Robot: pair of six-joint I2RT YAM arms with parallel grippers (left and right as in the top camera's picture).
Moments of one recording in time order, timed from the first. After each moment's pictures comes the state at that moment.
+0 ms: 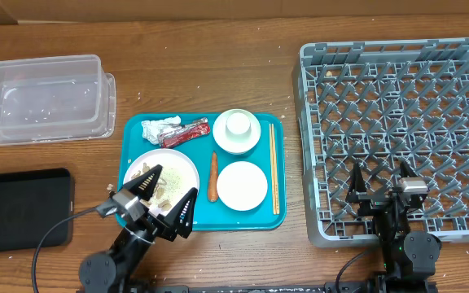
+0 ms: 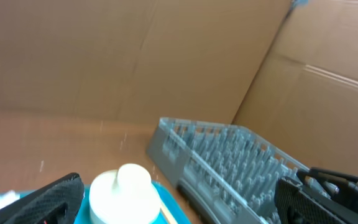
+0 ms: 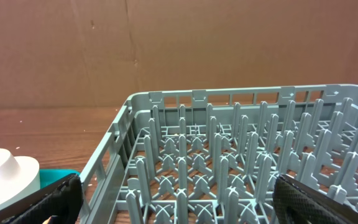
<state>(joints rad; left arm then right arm) -0.02 0.02 0.09 0.08 0.56 -0.49 -0.04 0.01 0.02 -0.03 -0.08 0.05</state>
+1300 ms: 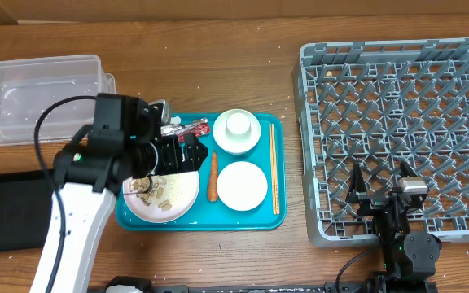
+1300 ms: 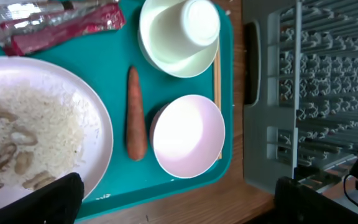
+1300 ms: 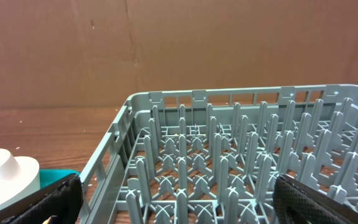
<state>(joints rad) -0.14 1.26 1.20 -1.06 0.43 -0.31 -0.04 0.01 0.02 -0.03 -0.08 0.05</state>
